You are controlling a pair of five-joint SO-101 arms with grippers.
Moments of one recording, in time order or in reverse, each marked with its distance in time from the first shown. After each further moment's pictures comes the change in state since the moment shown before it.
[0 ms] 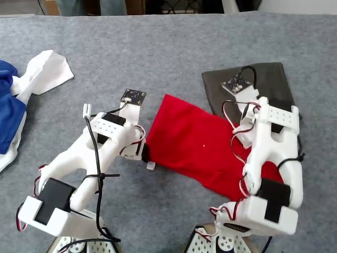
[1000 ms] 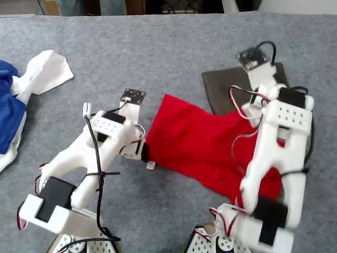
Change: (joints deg) left arm -1.2 0.2 -2.7 3.5 0.0; right arm -1.7 -14.2 -11.7 4.0 -8.3
